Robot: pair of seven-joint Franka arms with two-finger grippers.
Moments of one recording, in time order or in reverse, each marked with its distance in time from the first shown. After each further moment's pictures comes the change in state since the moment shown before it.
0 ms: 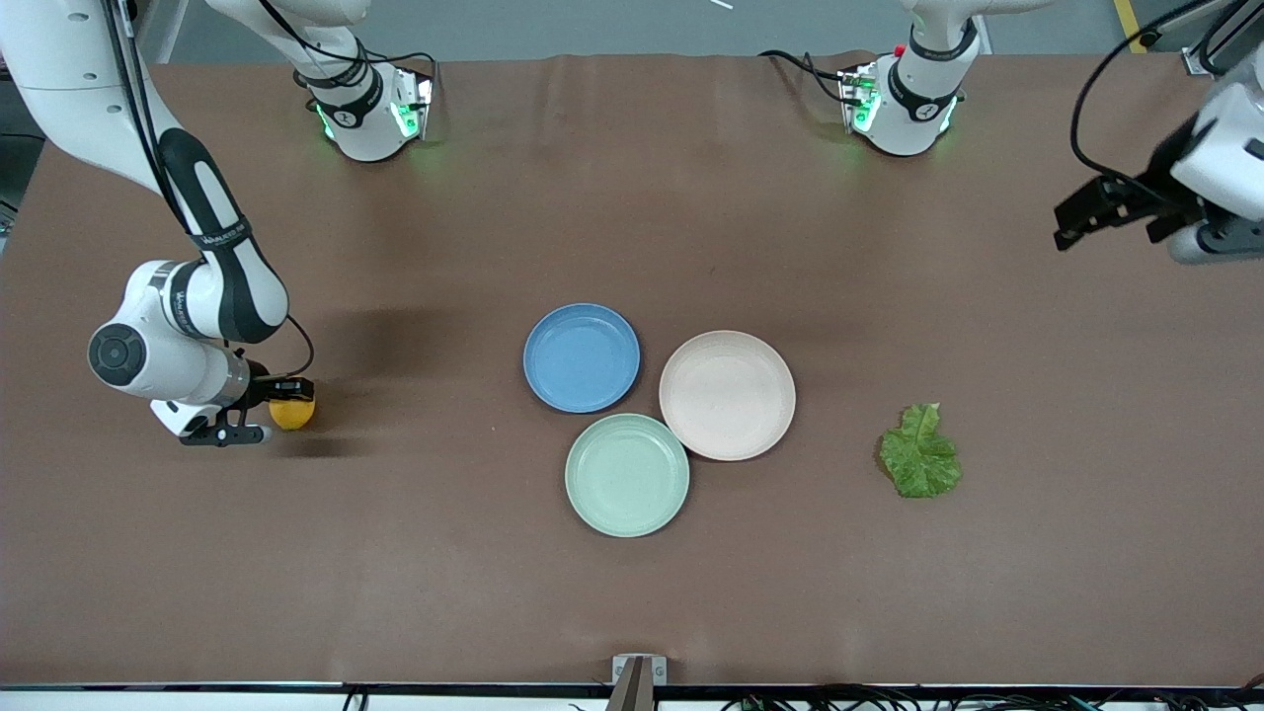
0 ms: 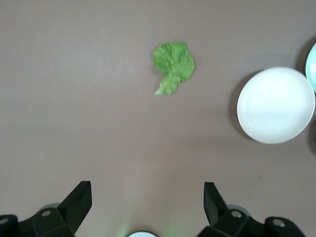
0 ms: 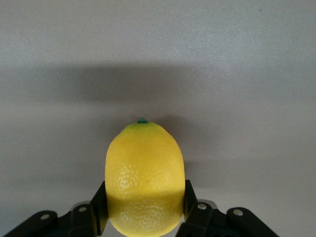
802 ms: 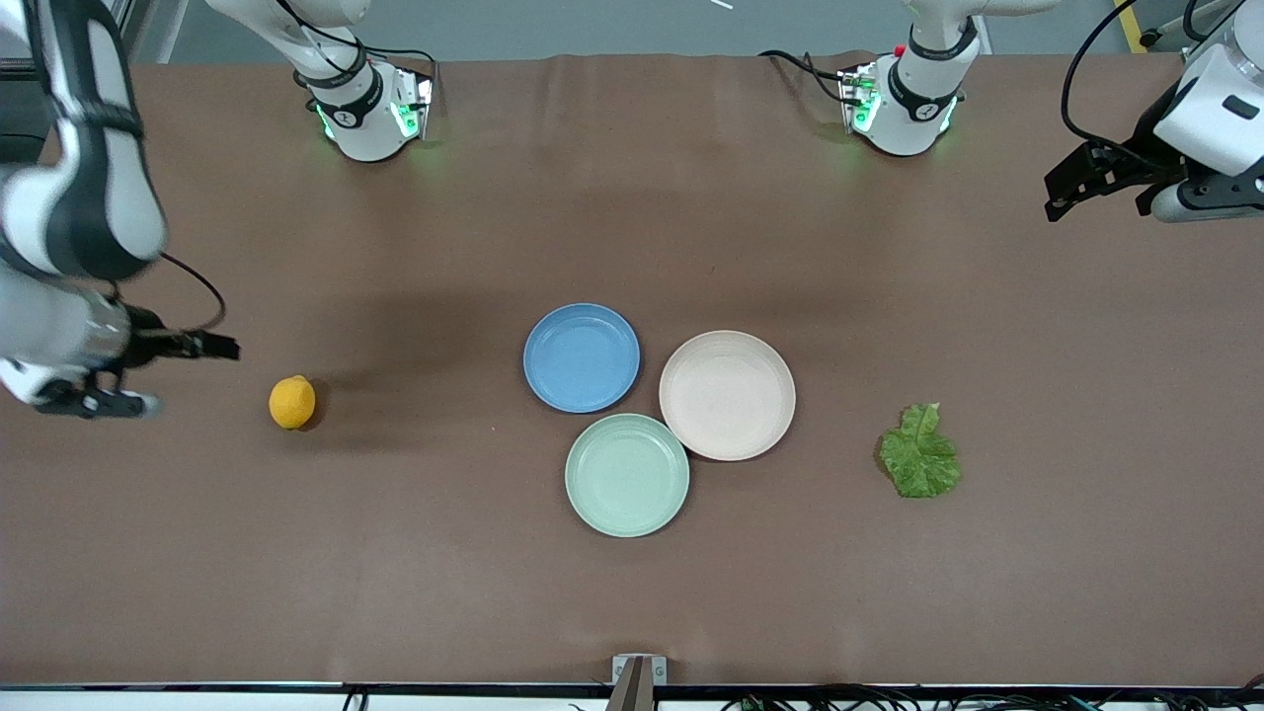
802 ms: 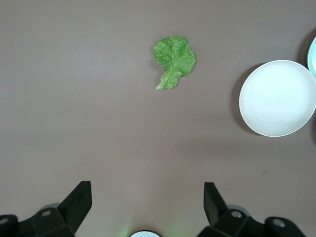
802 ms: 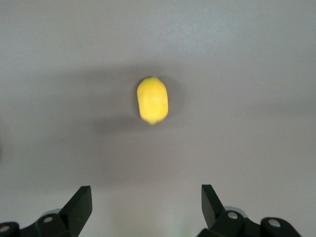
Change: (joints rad) left arm -0.027 -0.065 0.037 -0.090 -0.001 0.047 0.018; right arm 0.001 -0.325 0.012 0.318 0.000 -0.714 0.084
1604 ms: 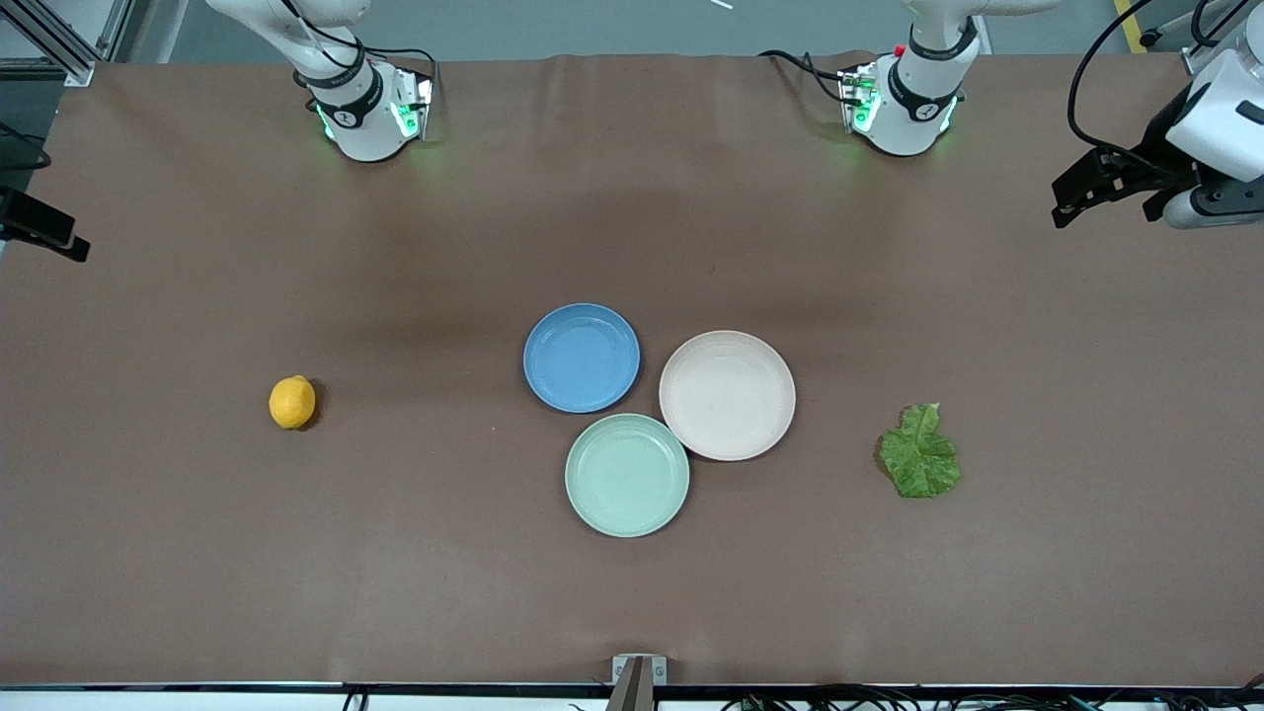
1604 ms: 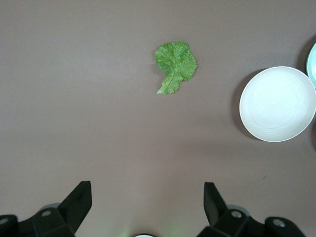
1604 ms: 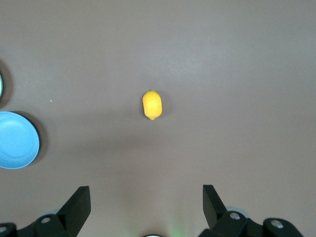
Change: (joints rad) left arm 0.005 0.016 0.005 0.023 0.000 0.004 0.000; right arm 0.000 -0.060 -0.002 0.399 -0.001 -0.291 0.010
